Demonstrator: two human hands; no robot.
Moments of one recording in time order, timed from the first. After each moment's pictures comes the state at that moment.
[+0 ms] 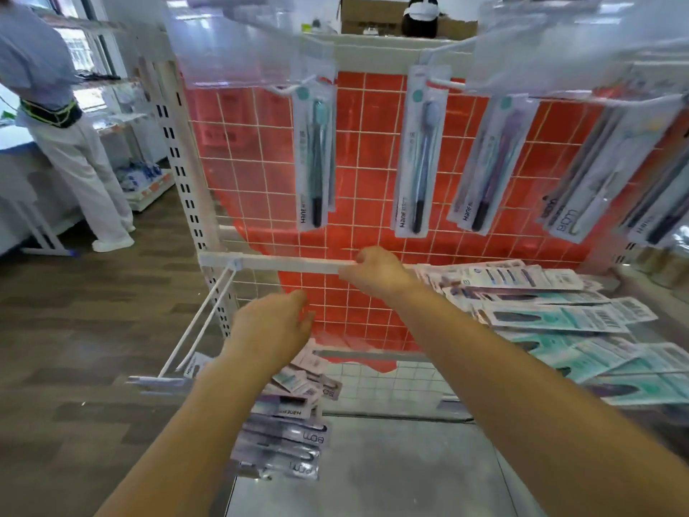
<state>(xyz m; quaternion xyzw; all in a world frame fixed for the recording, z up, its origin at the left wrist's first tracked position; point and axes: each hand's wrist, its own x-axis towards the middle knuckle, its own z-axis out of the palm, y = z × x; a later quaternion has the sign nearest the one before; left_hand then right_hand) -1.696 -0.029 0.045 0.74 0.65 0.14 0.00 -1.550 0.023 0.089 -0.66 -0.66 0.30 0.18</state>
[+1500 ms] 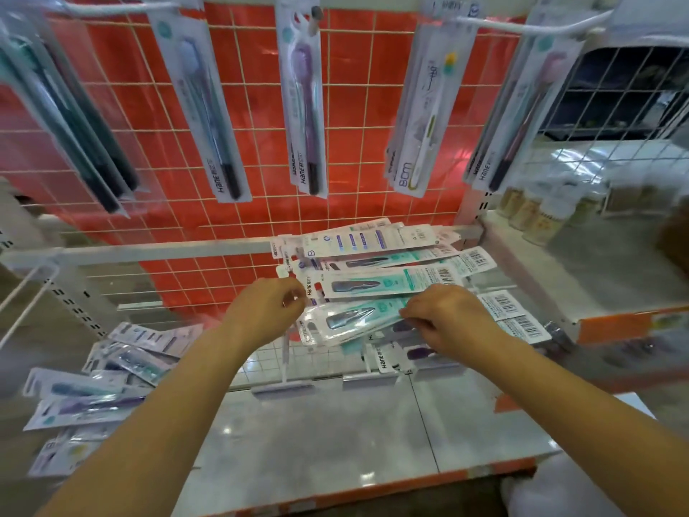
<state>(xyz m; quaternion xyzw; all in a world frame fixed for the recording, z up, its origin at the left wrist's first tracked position) -1.478 0.016 0.019 0.79 0.56 0.13 0.20 -1.214 -0.033 0.005 -0.52 -0.84 -0.04 0.14</state>
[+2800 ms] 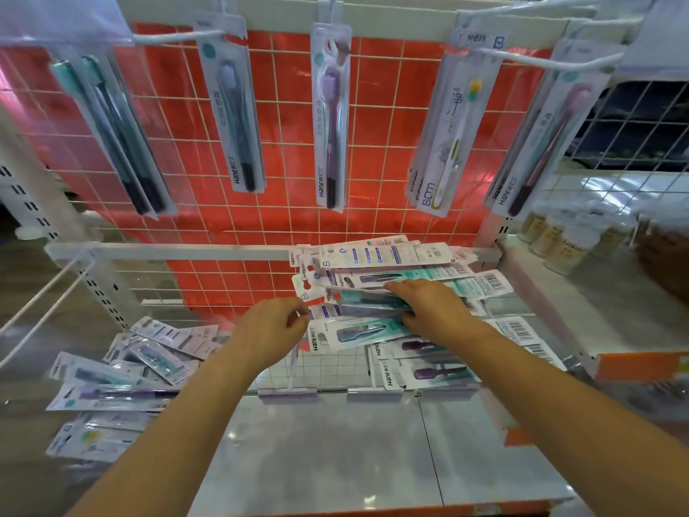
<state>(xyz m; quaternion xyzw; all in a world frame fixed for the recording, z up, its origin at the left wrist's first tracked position) -1.483 -0.004 0.011 0.76 0.60 0.17 0.19 -1.231 0.018 0.009 -0.56 -0.83 -0.01 0.03</state>
